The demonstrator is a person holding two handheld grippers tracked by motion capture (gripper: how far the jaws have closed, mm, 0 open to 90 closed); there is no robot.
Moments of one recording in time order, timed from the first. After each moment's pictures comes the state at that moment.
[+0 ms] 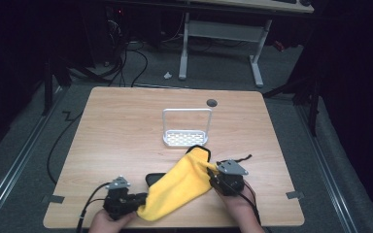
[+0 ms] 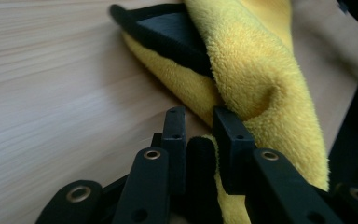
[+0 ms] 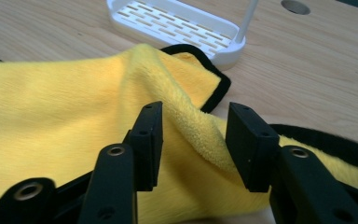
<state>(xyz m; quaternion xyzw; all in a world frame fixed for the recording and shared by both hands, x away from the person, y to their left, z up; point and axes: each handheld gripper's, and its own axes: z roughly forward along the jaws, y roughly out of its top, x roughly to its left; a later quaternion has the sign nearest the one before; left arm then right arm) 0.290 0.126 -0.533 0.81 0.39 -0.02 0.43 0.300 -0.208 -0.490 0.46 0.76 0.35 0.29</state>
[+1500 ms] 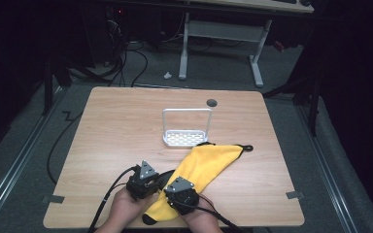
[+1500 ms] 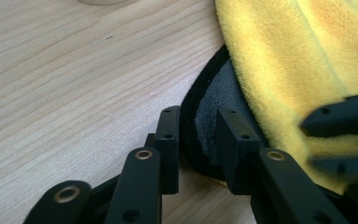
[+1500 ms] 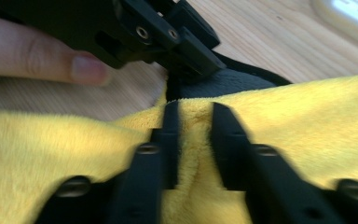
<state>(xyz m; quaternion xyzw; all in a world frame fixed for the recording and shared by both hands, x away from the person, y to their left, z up) 0.335 0.085 -0.528 0.84 0.36 0.14 0.38 0.282 -0.085 -0.515 0.34 0.86 0.33 0.20</state>
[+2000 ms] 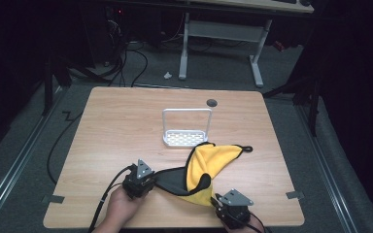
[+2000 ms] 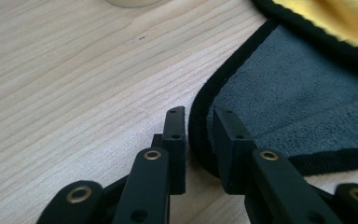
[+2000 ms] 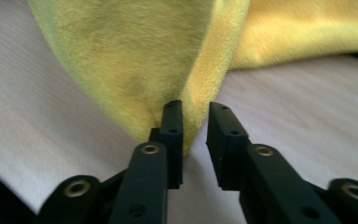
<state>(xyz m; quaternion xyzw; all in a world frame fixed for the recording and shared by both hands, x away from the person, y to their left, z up) 0.338 0.093 -0.528 0.84 0.37 0.17 0.36 0.229 -0.216 -0.512 0.45 0.80 0.33 0.23</state>
